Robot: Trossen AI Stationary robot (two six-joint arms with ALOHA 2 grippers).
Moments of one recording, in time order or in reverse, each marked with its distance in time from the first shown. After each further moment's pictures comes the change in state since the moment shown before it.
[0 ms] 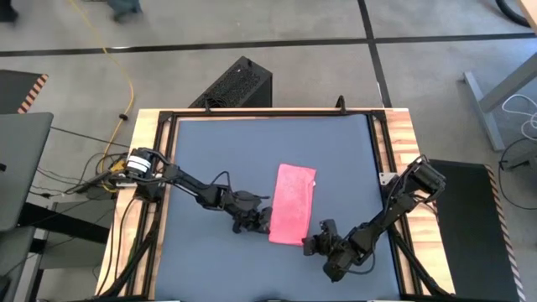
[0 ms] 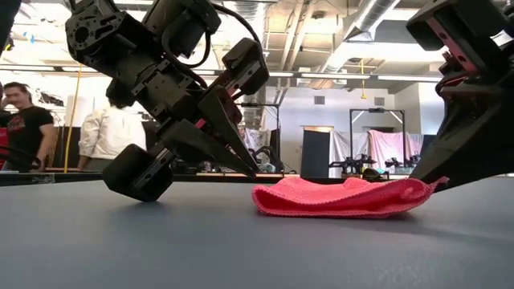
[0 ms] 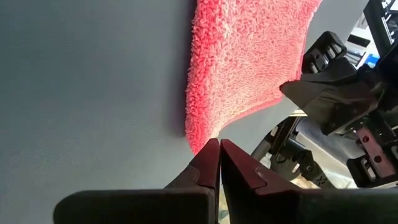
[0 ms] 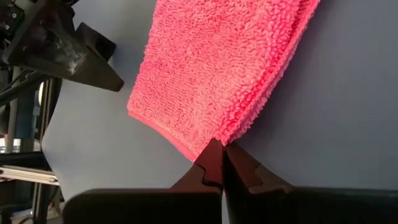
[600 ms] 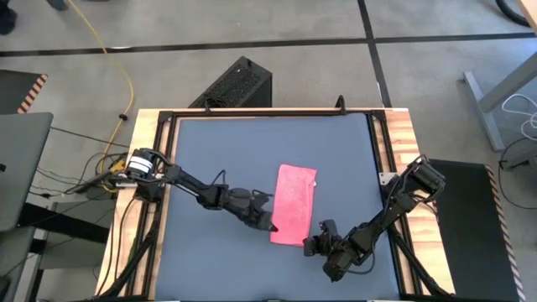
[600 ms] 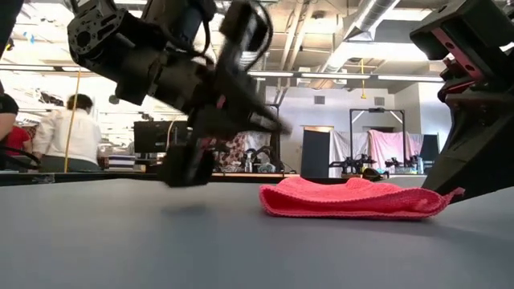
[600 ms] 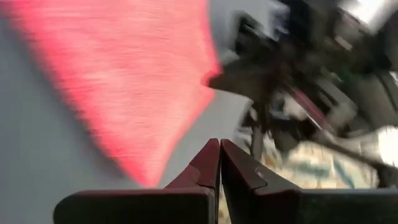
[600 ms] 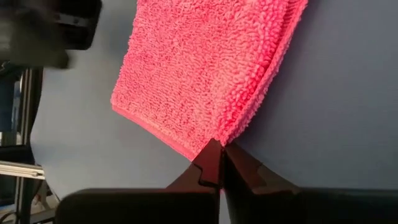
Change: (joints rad) left arm 0.002 0.004 0.001 0.219 -0.020 0.388; right arm -0.001 0.000 0.000 -0.028 -0.050 -0.001
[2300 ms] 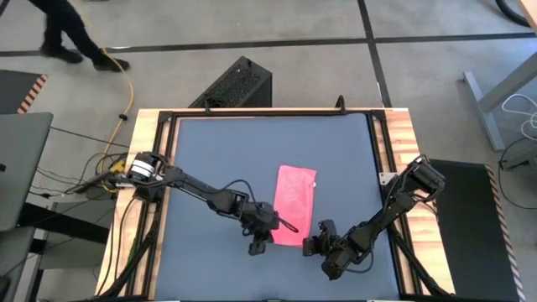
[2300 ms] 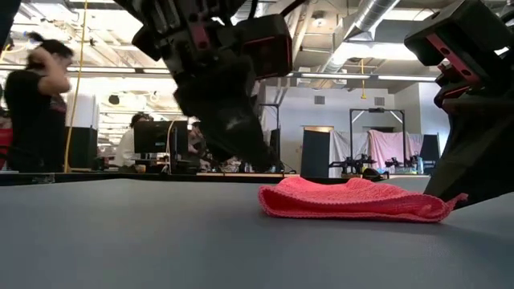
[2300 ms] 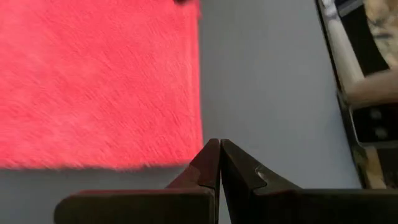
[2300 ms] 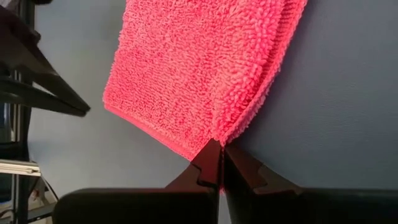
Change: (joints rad) left arm -0.061 0.030 0.352 -0.778 0.012 1.032; right arm -0.014 0.000 0.000 0.010 -0.053 -0.001
